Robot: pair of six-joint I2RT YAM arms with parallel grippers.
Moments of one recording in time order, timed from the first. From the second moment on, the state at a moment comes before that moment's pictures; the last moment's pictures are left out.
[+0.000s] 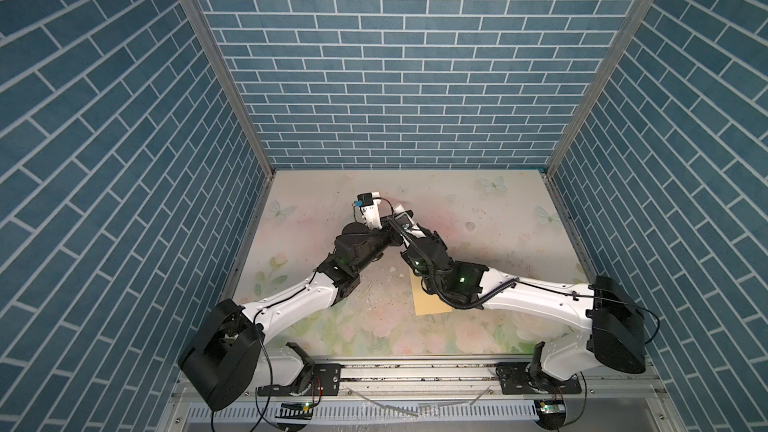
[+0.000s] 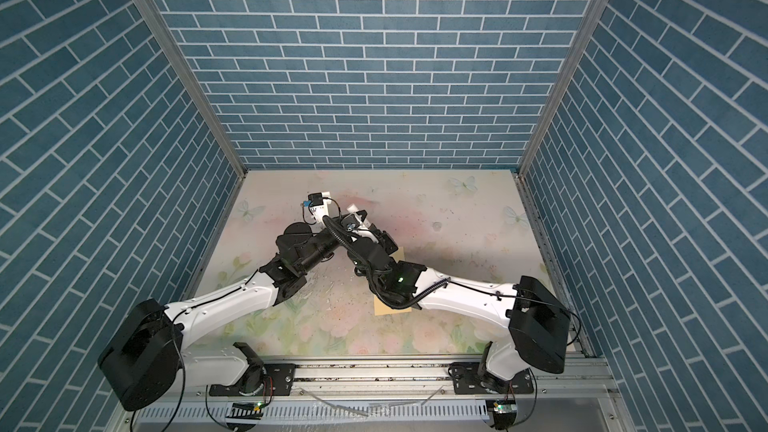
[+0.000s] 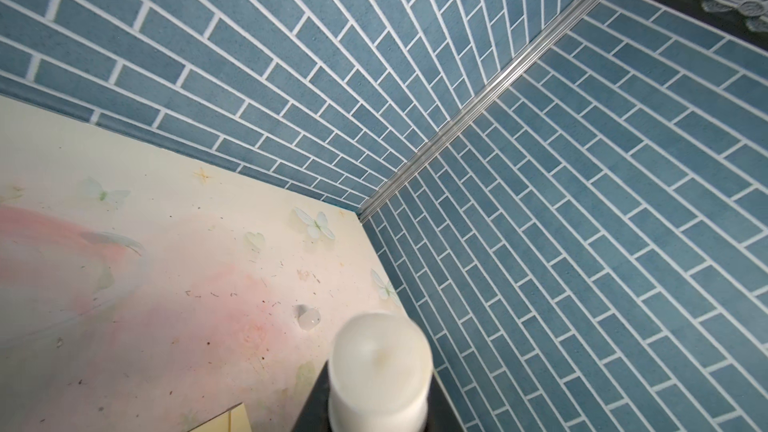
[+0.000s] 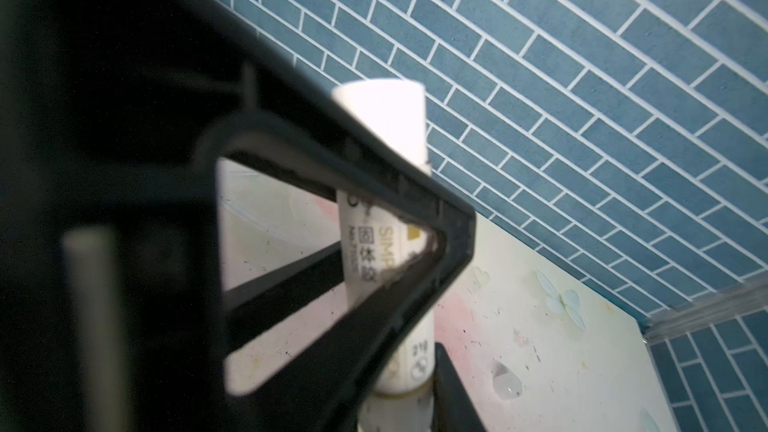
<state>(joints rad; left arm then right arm) -0.68 1.30 0.68 0.62 0.10 -0.81 1.12 1.45 1.02 0.01 0.67 -0.09</state>
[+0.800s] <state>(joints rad) -0.71 1.25 0.69 0.61 0.32 -0.80 0.66 1.20 0.73 0.30 -0.66 0.40</state>
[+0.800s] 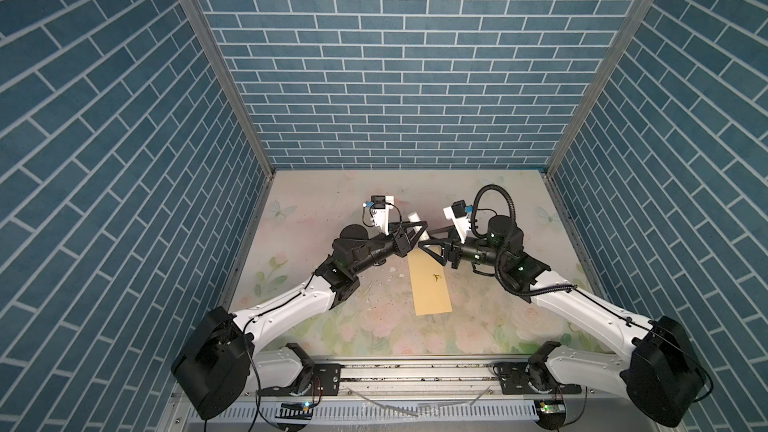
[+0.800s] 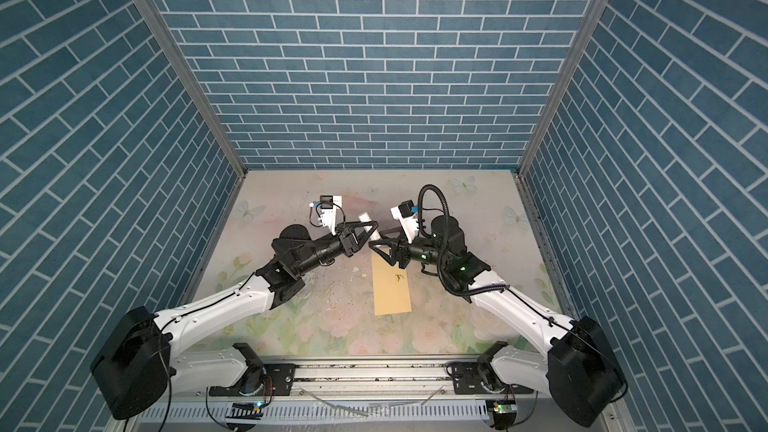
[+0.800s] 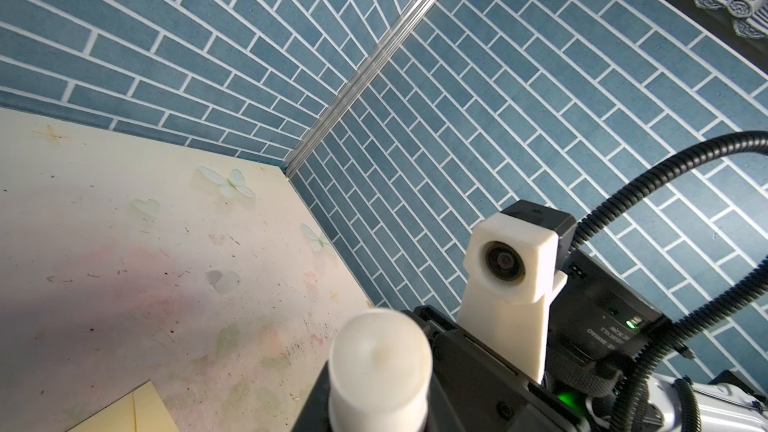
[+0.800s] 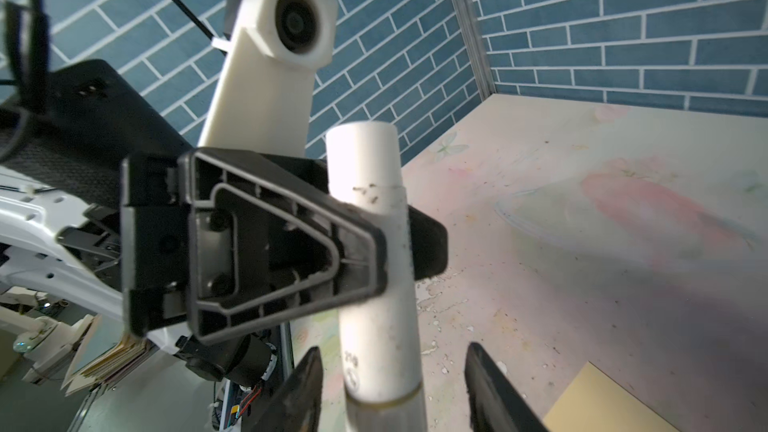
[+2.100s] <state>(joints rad) -0.67 1.30 0.71 0.54 0.18 -0.78 1.11 1.48 1.02 -0.01 0.68 0.00</state>
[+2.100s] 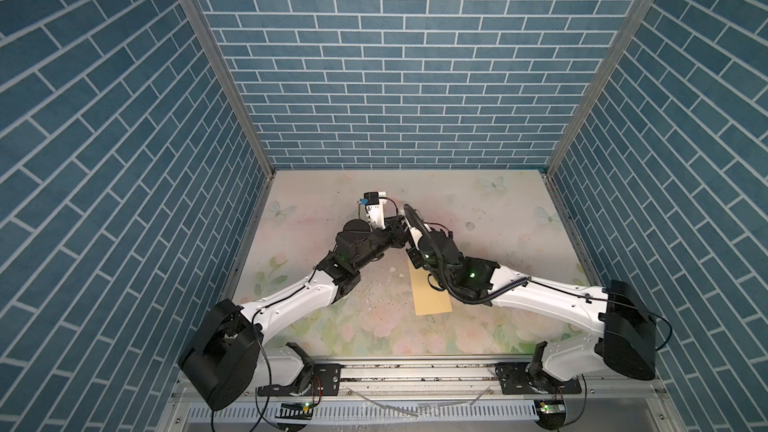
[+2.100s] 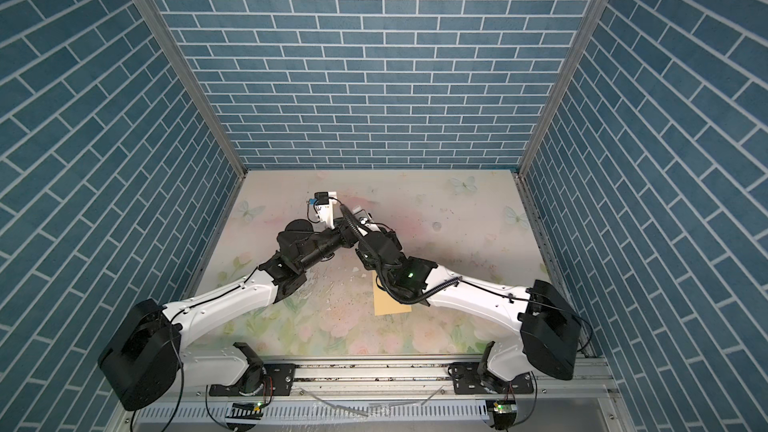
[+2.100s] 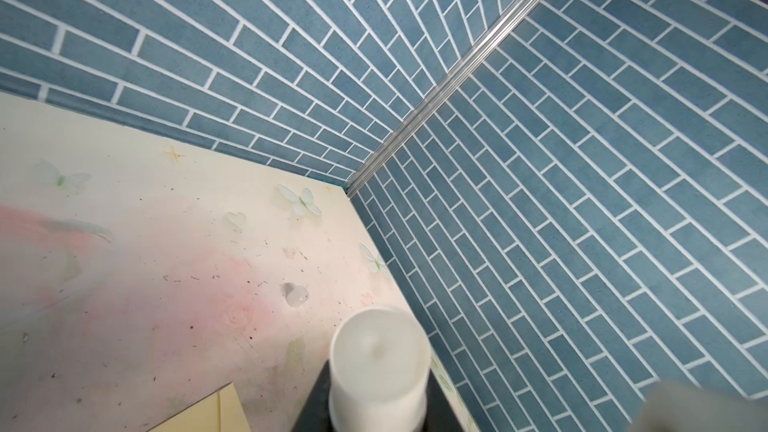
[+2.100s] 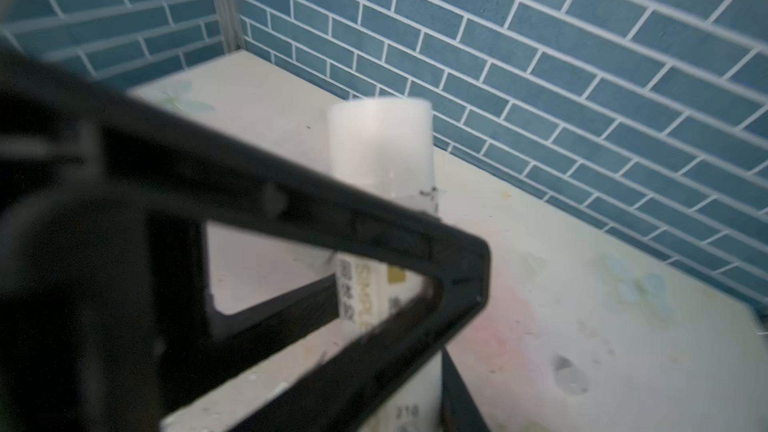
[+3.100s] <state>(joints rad) -0.71 1.29 0.72 0.54 0.27 -0.78 0.71 1.15 0.78 0.09 -0.49 0.27</state>
